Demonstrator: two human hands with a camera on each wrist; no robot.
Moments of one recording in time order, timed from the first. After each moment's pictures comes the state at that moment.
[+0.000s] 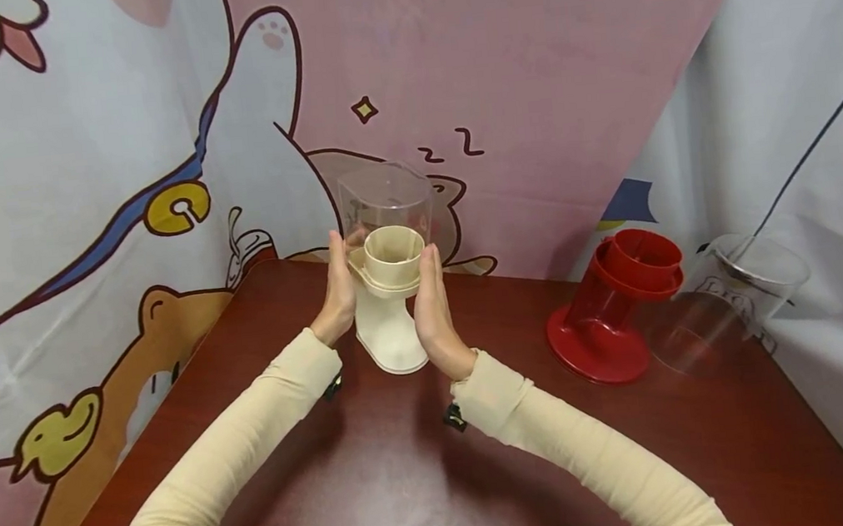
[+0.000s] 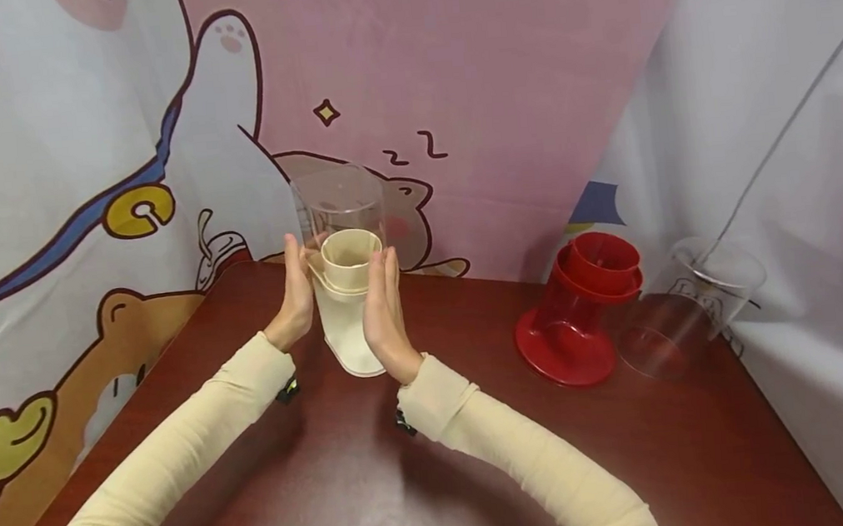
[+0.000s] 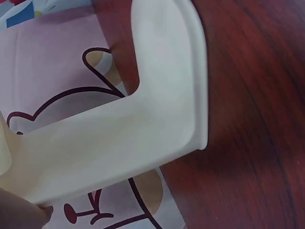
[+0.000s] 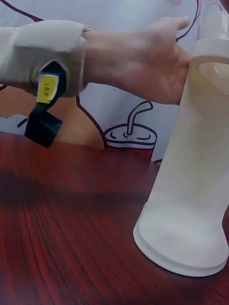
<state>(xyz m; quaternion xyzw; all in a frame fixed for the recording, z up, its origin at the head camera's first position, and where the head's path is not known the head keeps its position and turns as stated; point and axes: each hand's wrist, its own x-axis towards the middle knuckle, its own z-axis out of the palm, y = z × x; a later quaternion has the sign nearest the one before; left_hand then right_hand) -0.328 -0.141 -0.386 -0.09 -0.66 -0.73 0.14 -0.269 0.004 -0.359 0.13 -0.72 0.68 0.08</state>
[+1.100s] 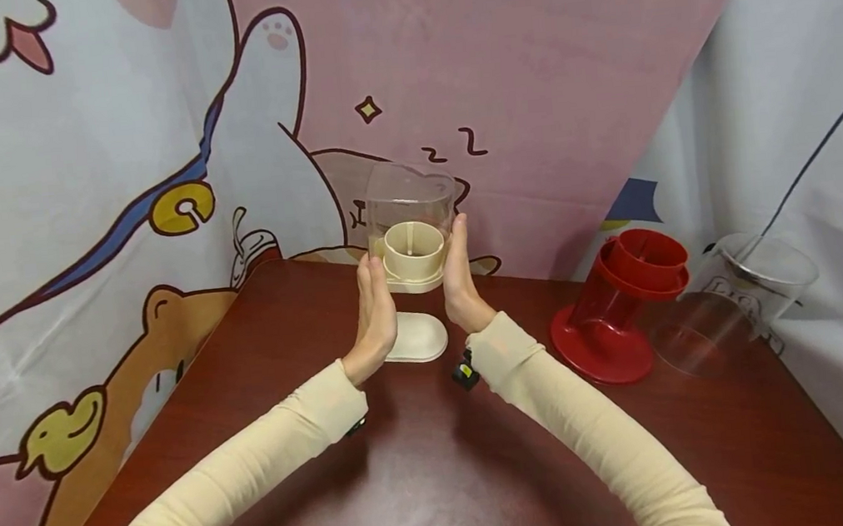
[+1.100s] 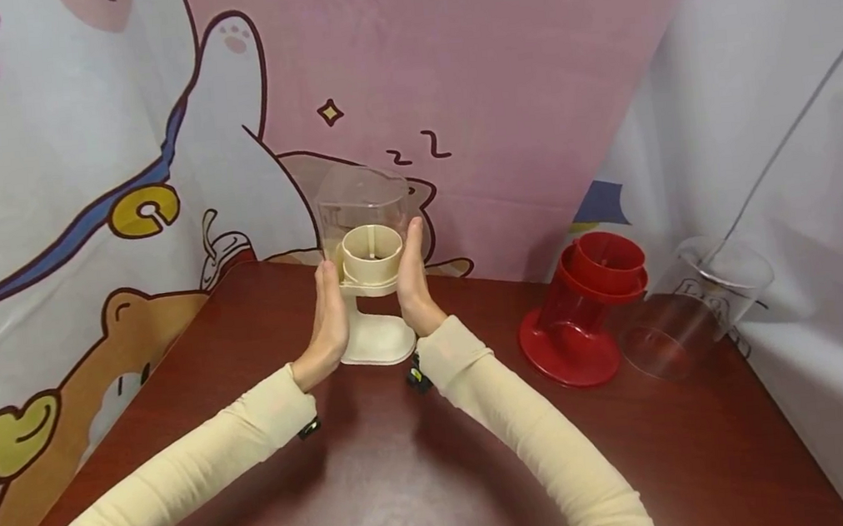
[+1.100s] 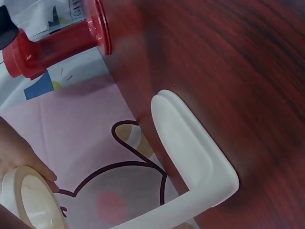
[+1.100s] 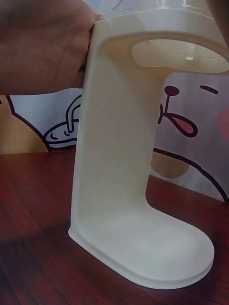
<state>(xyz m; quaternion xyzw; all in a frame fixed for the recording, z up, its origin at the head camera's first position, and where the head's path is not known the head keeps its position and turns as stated) -0.274 -0.090 -0.385 -0.02 -0.74 -0.65 0.20 -0.328 0.022 -0.344 0.08 -0.64 0.77 0.03</state>
